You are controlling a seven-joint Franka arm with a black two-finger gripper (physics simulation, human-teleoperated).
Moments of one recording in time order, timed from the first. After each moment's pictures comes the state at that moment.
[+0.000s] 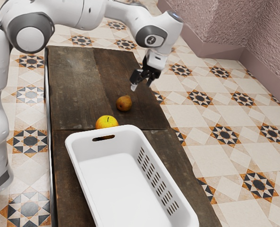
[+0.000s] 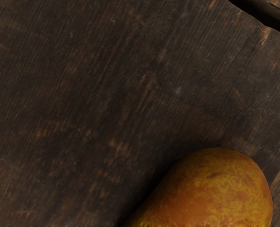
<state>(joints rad) 0.30 0.14 -0.13 -1.69 0.14 1.71 1.26</state>
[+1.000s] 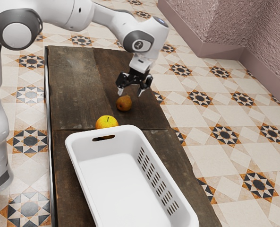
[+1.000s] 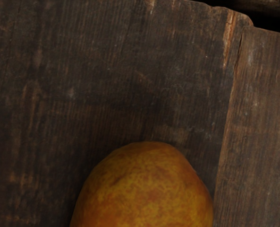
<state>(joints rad) 0.30 0.02 -0.10 -1.90 0.06 1.78 1.59</state>
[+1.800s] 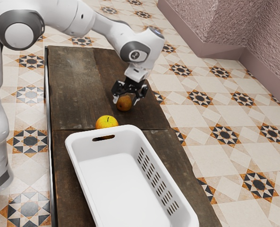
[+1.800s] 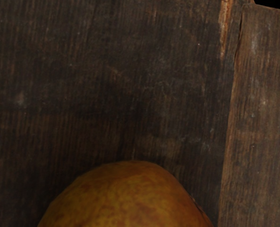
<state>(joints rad) 0.30 0.04 -0.09 -1.99 0.05 1.84 1.64</state>
